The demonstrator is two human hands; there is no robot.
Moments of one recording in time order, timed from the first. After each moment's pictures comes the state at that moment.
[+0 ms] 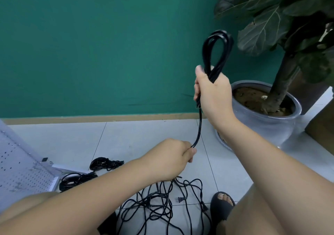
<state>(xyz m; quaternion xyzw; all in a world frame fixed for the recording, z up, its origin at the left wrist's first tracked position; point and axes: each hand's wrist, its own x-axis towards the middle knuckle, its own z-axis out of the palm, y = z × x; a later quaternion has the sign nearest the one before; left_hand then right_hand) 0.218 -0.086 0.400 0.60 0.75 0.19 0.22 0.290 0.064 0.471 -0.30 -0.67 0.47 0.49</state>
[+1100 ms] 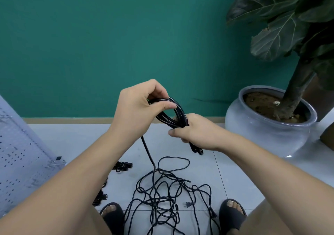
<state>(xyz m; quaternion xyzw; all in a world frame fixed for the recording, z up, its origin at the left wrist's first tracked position) 0.140 -0.115 0.480 0.50 0.69 0.53 0.01 0.285 0.022 0.451 -0.21 -0.88 0.41 0.04</state>
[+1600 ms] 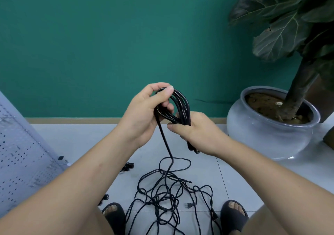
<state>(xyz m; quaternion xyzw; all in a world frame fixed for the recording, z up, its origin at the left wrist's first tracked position) 0.148 -0.100 0.476 0.30 0.52 0.72 0.36 0.287 0.012 0.445 -0.21 -0.87 0.43 0.14</state>
